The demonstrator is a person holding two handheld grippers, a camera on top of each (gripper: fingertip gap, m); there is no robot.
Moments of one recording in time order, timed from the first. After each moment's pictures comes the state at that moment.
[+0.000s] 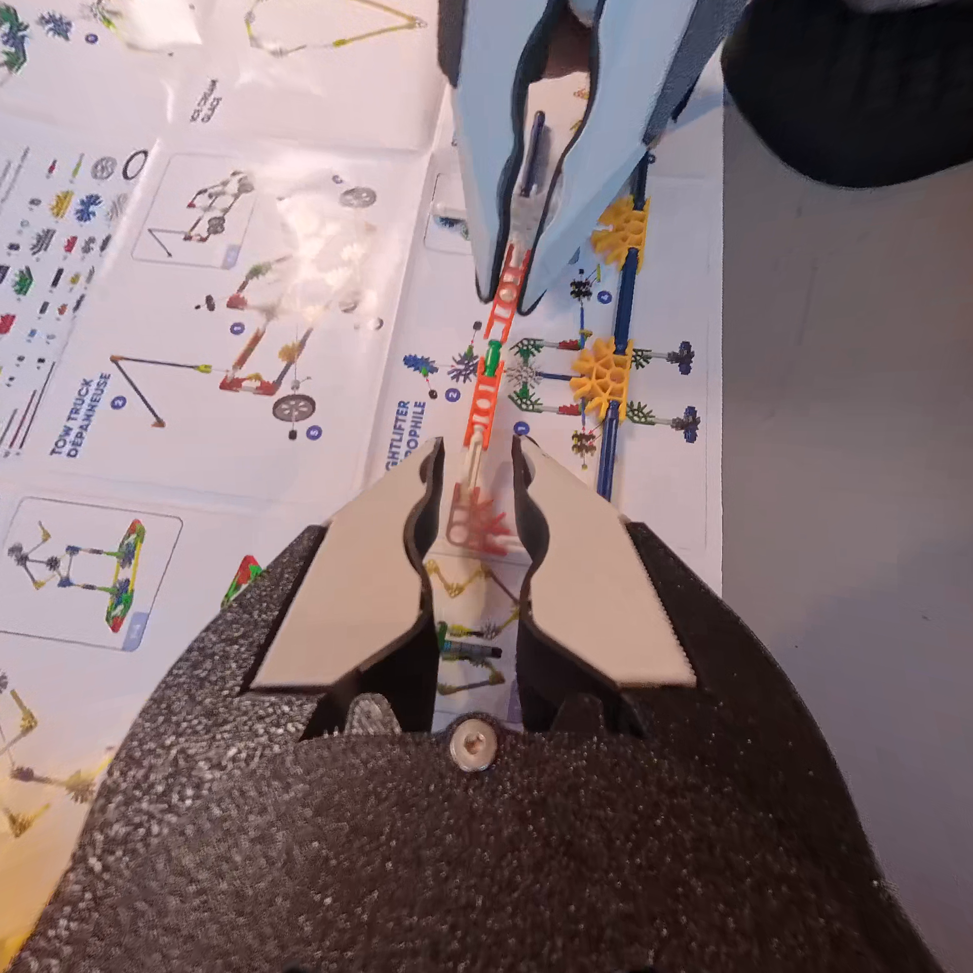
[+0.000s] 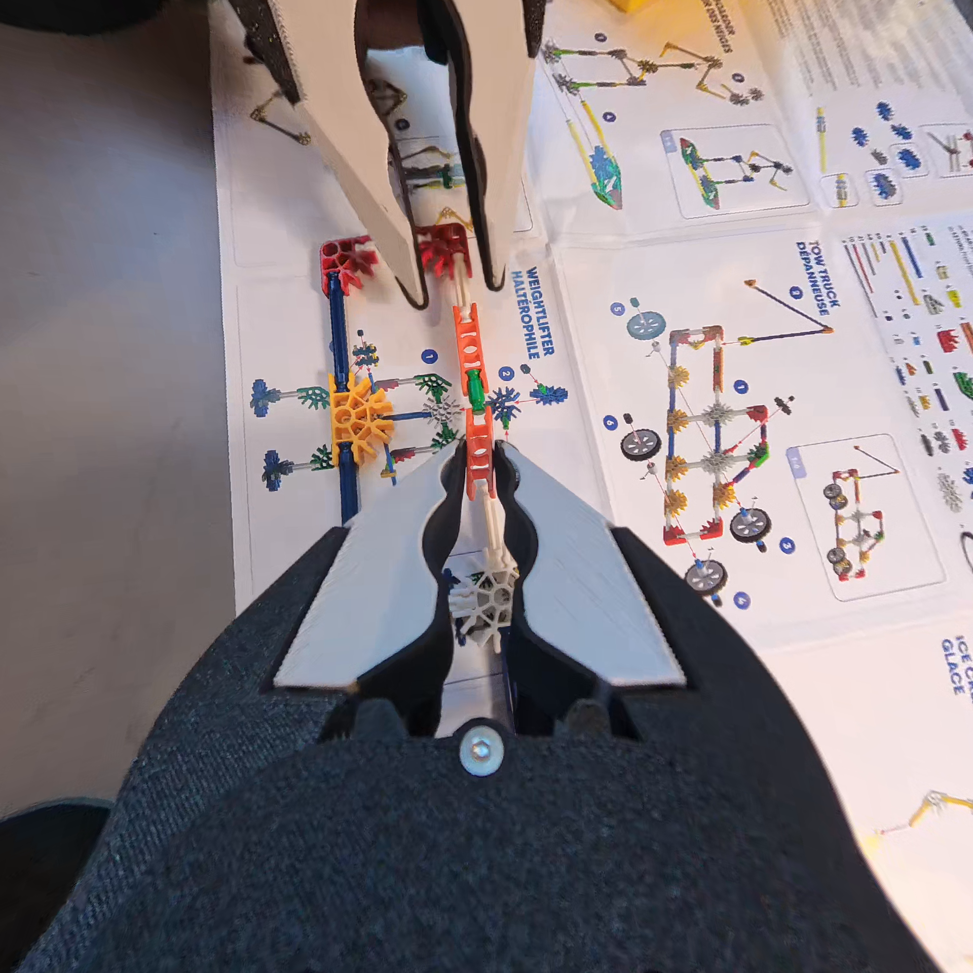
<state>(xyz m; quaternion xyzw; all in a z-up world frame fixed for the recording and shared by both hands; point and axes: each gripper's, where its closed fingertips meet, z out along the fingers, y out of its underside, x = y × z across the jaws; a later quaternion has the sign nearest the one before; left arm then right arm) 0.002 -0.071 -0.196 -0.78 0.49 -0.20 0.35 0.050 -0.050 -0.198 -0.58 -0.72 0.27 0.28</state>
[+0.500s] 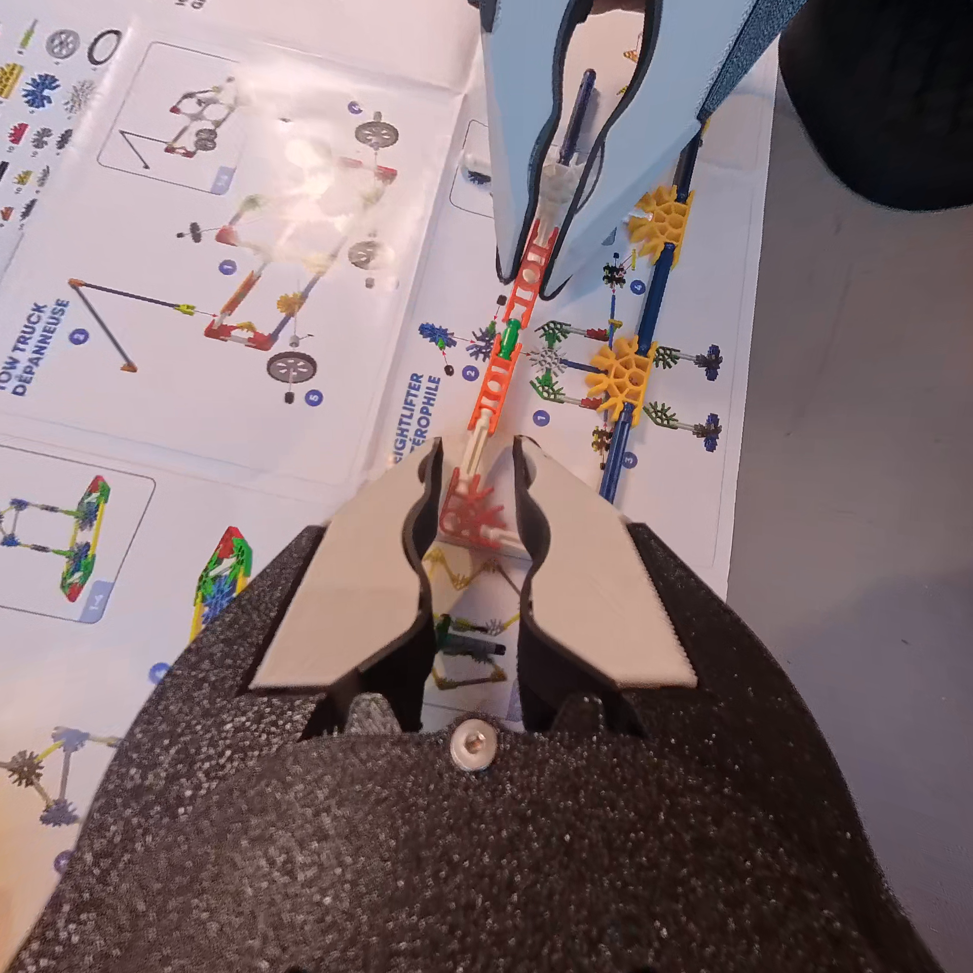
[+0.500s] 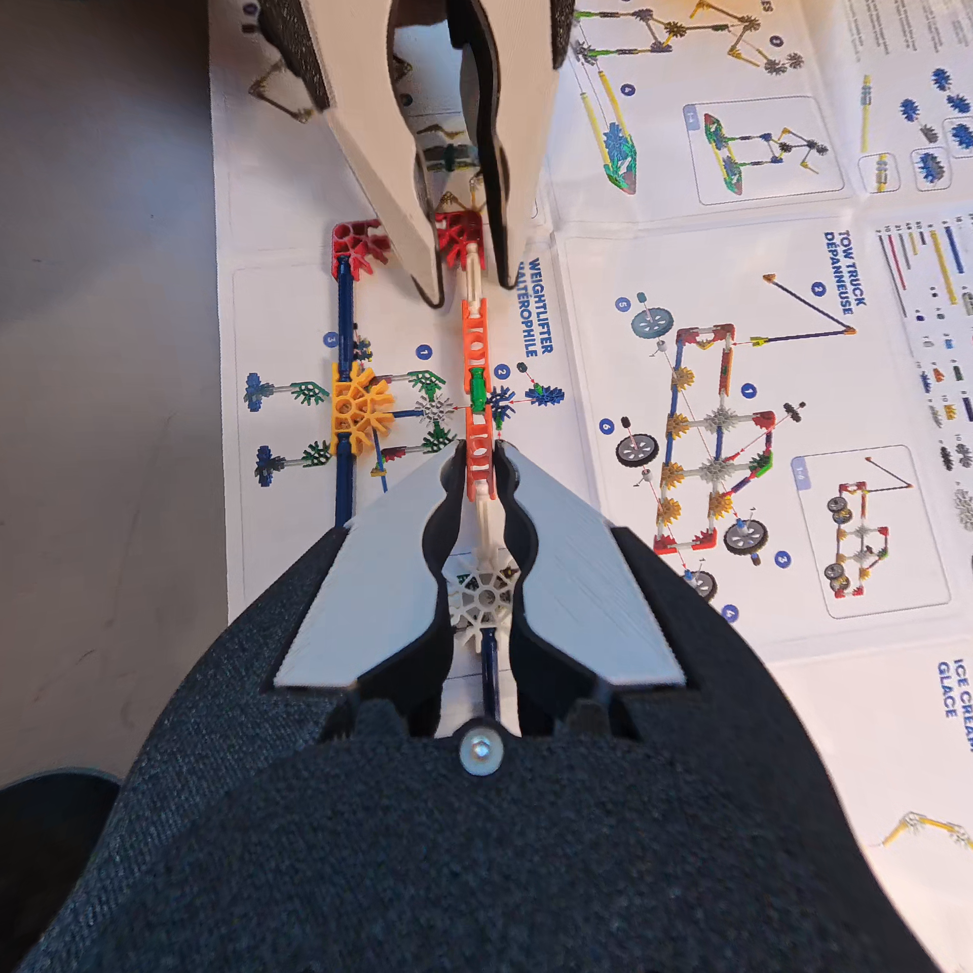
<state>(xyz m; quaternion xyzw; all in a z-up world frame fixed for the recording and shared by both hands) -0.006 -0.065 -0.206 -0.81 0.44 -0.21 0.31 0.048 -0.046 -0.200 -0.58 -0.73 0.26 0.24</state>
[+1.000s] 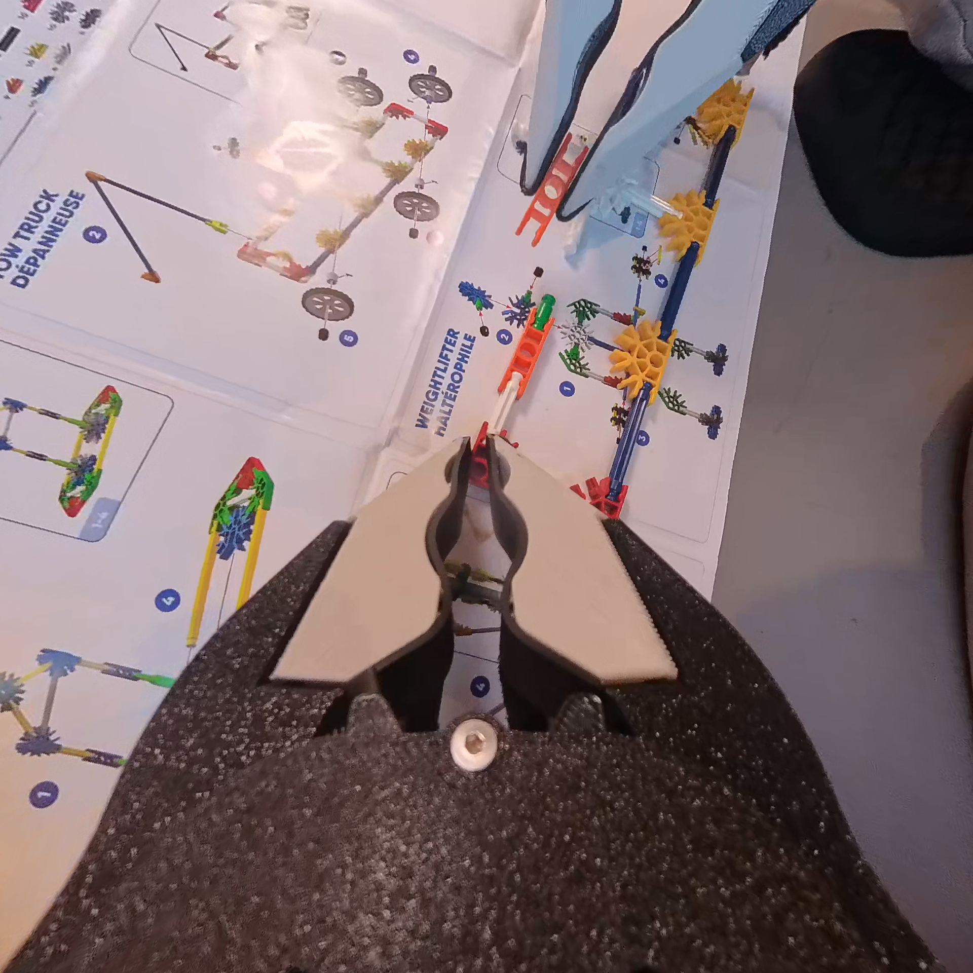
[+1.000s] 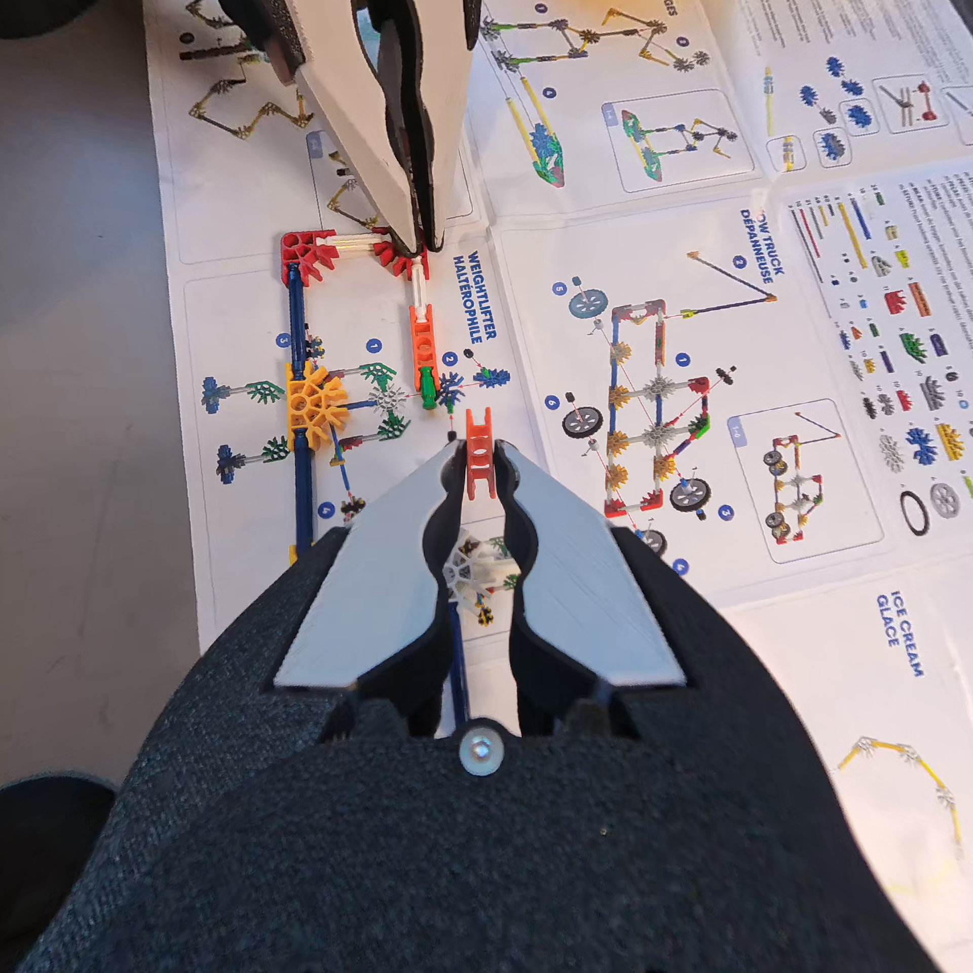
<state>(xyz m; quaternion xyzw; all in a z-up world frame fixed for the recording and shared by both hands) -0.025 -0.064 -0.207 -0.84 0.39 -0.25 0.28 0.054 -0.025 -0.193 -0.60 -0.70 0.26 0.26</state>
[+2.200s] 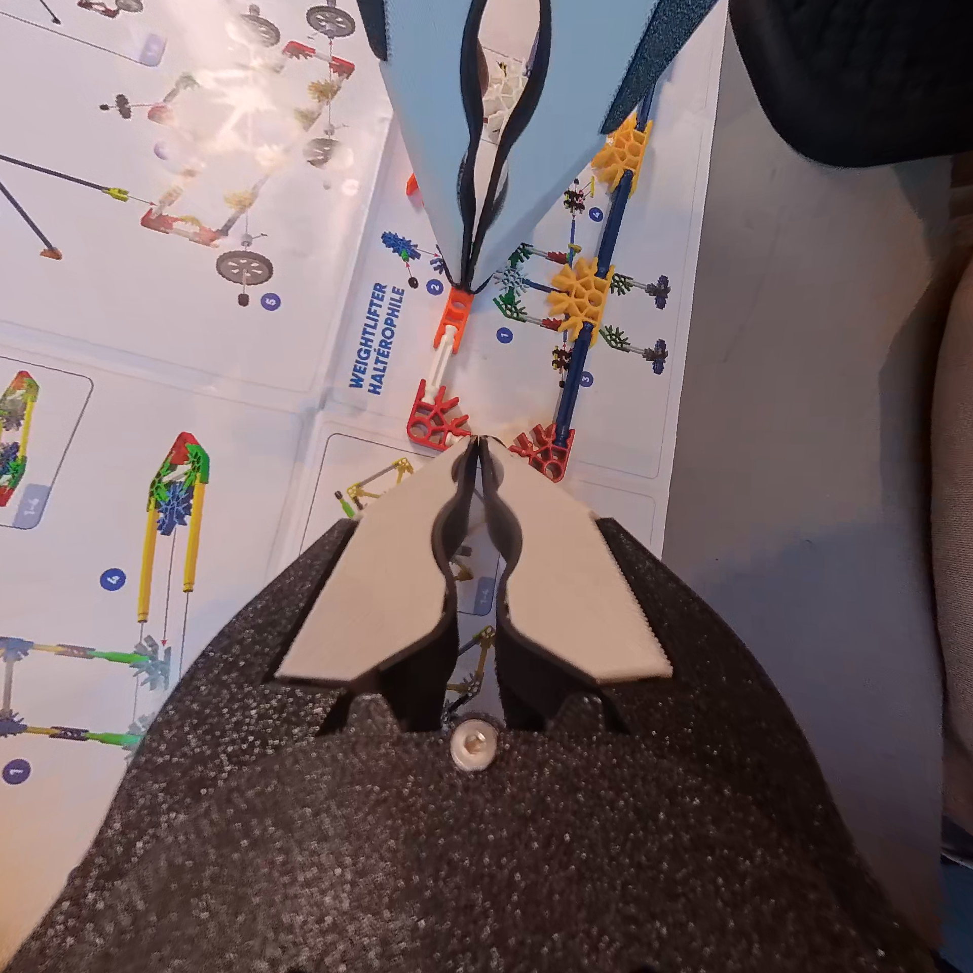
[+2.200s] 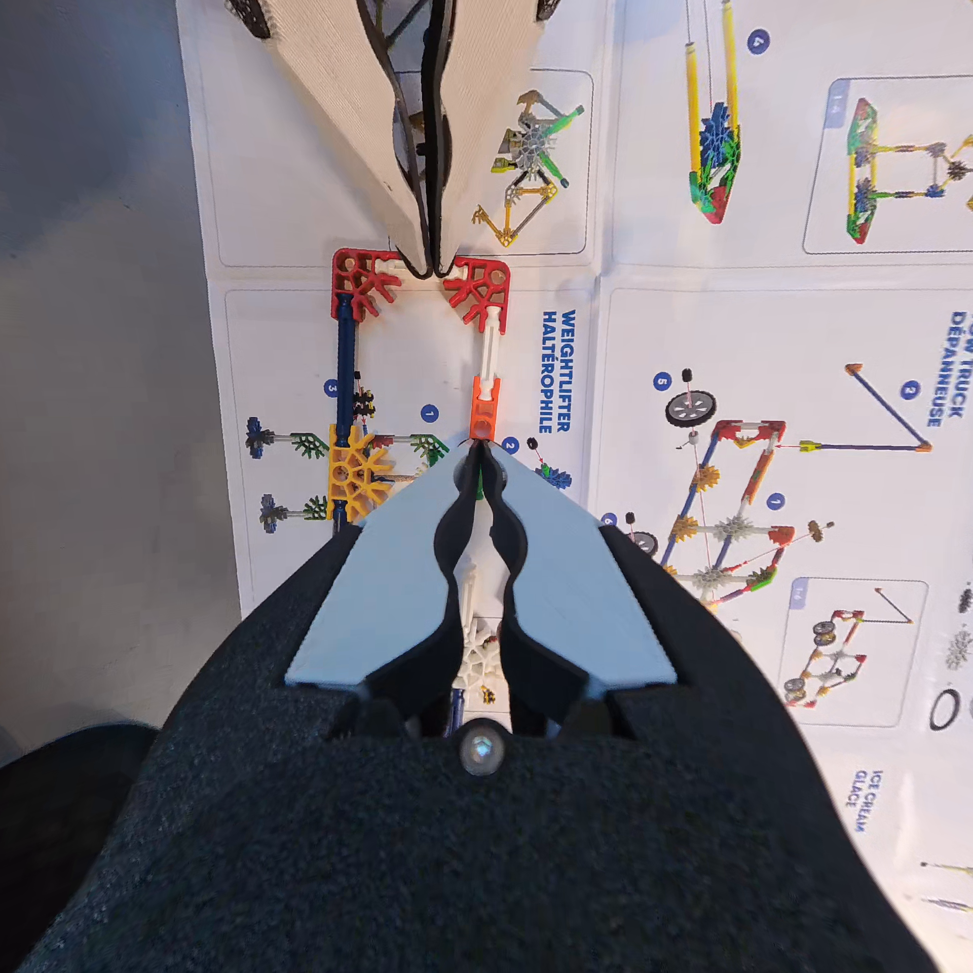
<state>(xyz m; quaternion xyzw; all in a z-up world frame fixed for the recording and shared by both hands) -0.027 -0.094 -0.206 -0.83 0.44 -0.25 0.25 0.016 -0.056 -0.208 -0.56 -0.80 0.17 0.10</state>
